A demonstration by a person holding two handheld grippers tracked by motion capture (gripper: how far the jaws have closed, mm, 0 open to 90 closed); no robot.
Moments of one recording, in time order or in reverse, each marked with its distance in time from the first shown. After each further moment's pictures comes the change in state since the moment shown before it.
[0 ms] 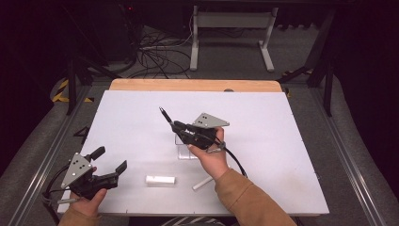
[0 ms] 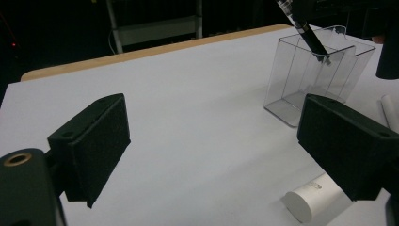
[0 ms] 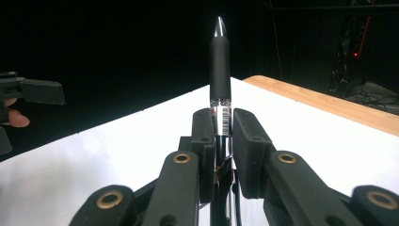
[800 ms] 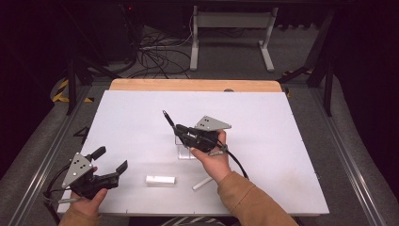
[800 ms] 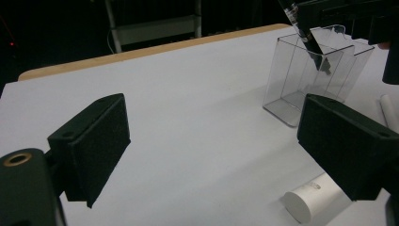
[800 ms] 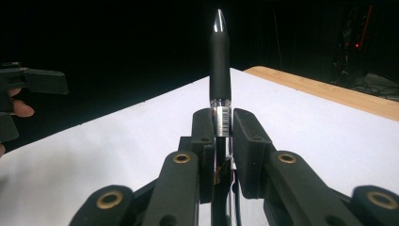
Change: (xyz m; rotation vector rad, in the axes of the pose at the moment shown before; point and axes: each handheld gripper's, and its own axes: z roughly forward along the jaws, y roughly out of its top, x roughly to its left) left arm -0.001 0.000 0.001 0.000 -0.006 0.000; right arm 0.000 -0.007 -0.007 0.023 -0.004 0.014
